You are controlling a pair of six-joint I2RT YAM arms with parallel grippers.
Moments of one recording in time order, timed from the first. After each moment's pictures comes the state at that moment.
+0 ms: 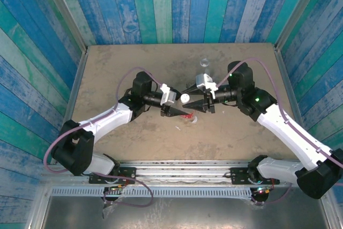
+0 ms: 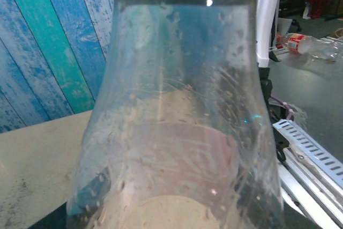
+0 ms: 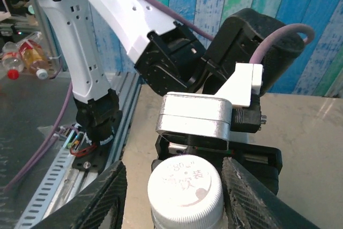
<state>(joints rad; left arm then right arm) -0.57 1.40 0.81 0.32 1.21 0.45 0.61 1.16 1.10 -0.30 -0.96 -0.36</state>
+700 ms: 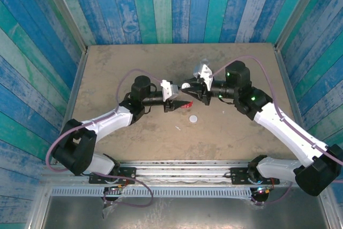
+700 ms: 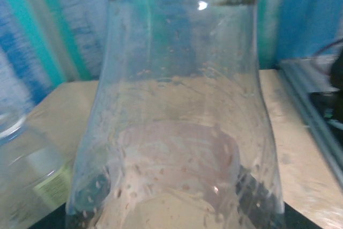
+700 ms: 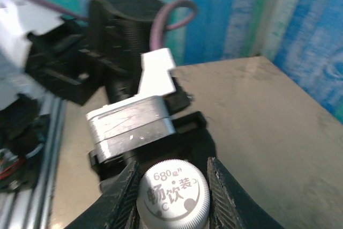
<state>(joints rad) -0.57 1.41 0.72 0.52 0.78 0.30 0.62 1.18 1.06 -0.18 -0.58 -0.20</state>
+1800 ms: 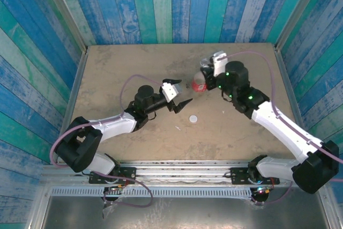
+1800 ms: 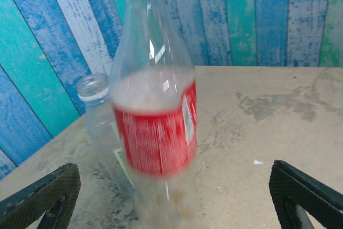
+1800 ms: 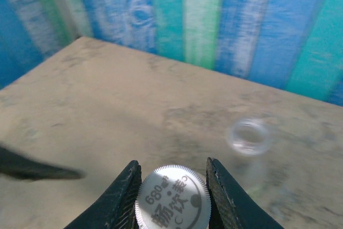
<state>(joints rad) -0.64 1.44 0.60 0.77 0.40 0.25 0.54 1.20 1.02 -0.15 0.07 0.09</state>
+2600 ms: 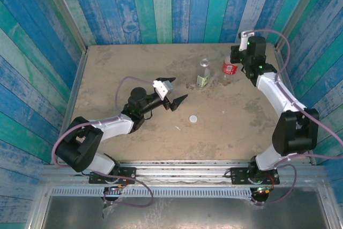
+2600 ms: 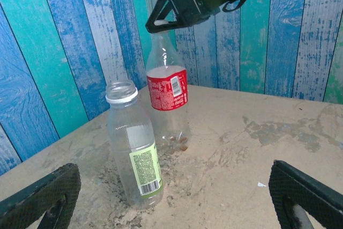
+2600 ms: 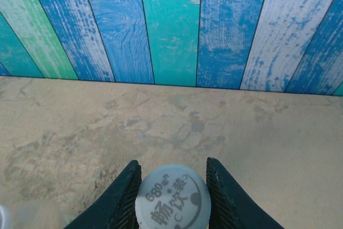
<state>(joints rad) -0.59 1.44 0.55 0.92 0.42 0.12 0.13 1.59 1.28 -0.10 -0.01 0.05</state>
